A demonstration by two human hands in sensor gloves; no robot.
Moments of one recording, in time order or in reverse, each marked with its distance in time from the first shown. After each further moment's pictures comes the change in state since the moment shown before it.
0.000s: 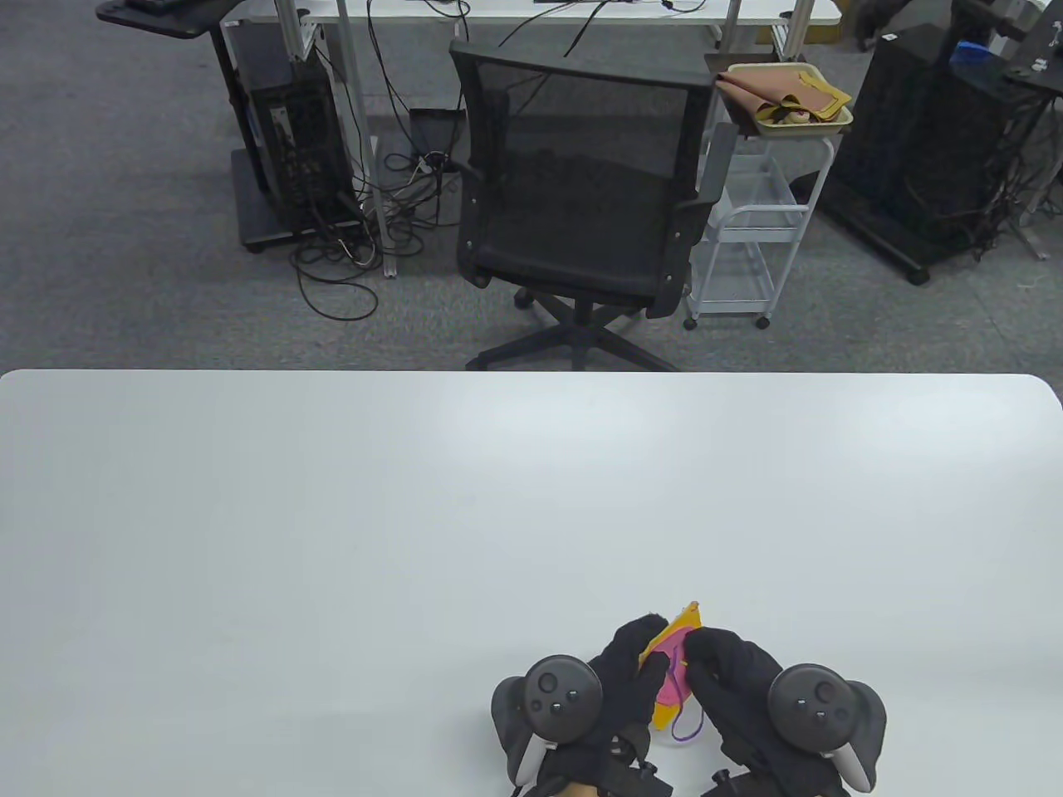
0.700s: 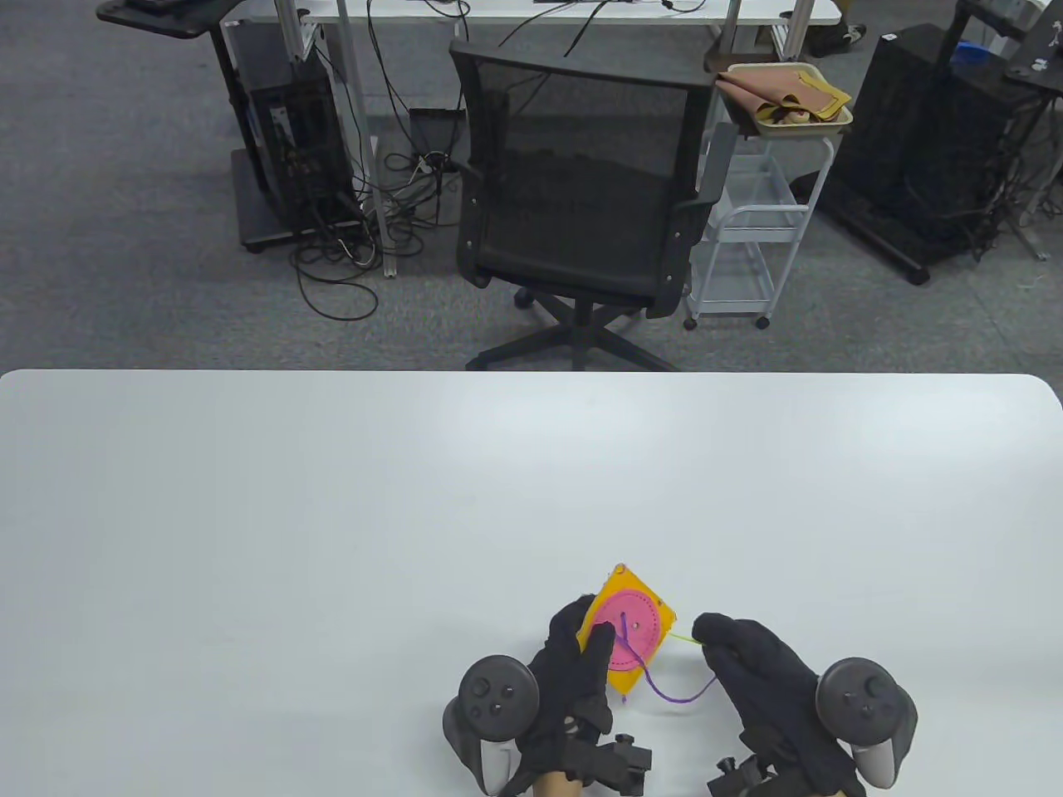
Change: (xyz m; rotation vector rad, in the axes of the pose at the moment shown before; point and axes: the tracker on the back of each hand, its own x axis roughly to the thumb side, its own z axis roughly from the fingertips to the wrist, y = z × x) left_hand -0.024 0.027 0.009 0.228 0.153 0.155; right_hand -0.005 -0.017 -0.001 -0.082 -0.031 -0.240
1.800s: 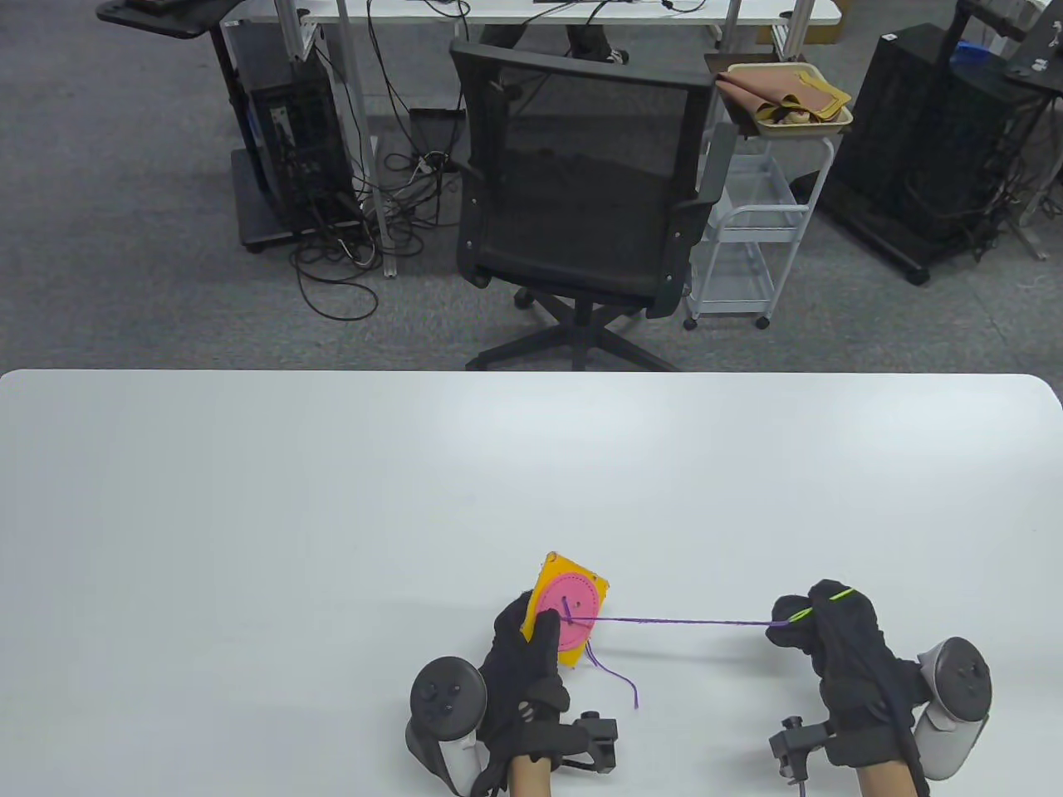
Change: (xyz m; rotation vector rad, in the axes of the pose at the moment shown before) left_hand -0.032 0.033 -0.003 0.182 0.191 0.143; right_hand -0.053 -0.059 -0.008 -0.162 0.278 -0.571
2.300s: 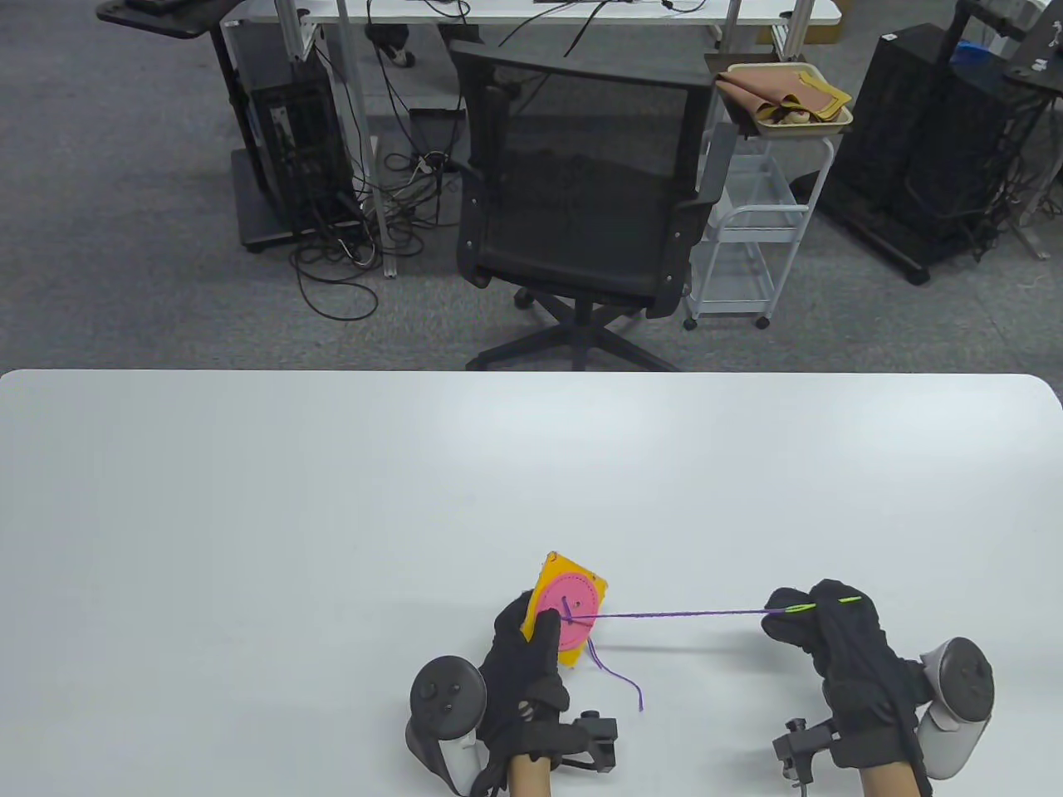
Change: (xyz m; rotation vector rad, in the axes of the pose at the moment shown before) left_hand 0.000 0.000 0.000 0.005 0.004 0.007; right_hand -0.001 -0.004 -0.001 0.017 -0.008 -0.025
